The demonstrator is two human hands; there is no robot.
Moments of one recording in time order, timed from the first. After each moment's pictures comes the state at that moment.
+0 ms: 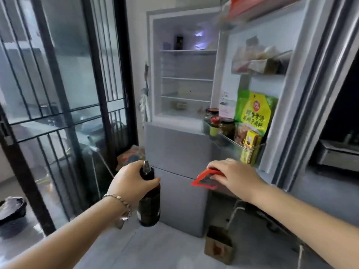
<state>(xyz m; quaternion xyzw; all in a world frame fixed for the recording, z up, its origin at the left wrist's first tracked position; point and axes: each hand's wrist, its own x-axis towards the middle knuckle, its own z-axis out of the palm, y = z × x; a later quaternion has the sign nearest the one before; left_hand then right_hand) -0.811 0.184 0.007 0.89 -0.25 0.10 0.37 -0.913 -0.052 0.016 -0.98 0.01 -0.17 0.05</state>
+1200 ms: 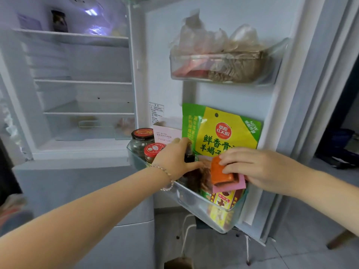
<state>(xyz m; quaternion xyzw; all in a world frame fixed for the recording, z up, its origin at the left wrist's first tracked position) -0.630 -0.177 0.050 0.74 -0.61 0.01 0.28 -0.837 -0.263 0.073 -0.96 -0.07 -0.23 -0.18</state>
